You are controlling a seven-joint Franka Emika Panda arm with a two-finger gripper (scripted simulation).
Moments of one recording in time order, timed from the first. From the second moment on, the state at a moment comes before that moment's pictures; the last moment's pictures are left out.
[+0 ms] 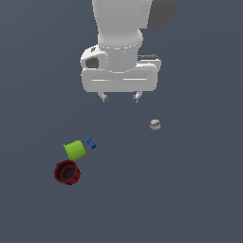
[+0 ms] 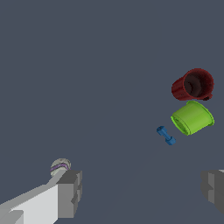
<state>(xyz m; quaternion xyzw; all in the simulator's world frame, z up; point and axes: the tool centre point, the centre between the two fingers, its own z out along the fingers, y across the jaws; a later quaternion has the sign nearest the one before) 0.005 -0.003 0.345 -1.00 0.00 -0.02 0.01</state>
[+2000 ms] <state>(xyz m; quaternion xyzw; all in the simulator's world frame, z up) 0.066 -0.130 0.226 -0.96 0.08 0.08 0.27</state>
